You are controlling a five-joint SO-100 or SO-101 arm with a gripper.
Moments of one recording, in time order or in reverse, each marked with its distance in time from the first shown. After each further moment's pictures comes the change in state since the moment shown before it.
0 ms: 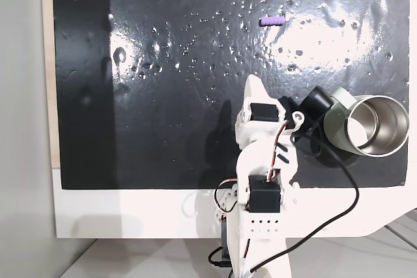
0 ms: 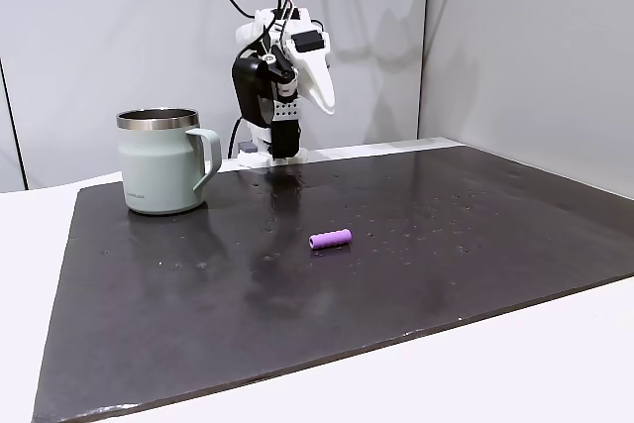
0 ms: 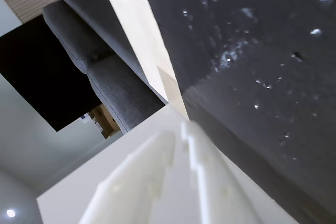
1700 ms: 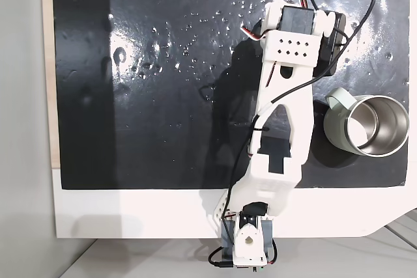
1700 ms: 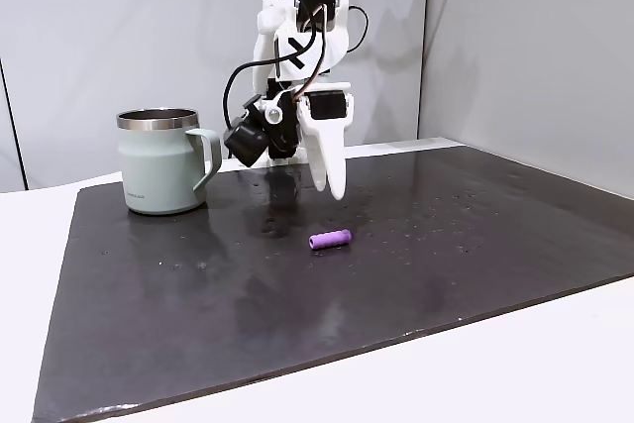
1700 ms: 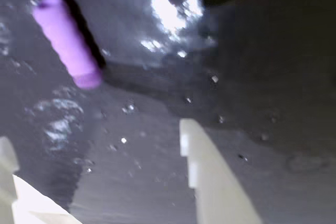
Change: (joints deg) arm 6.3 -101.0 -98.3 46.5 -11.3
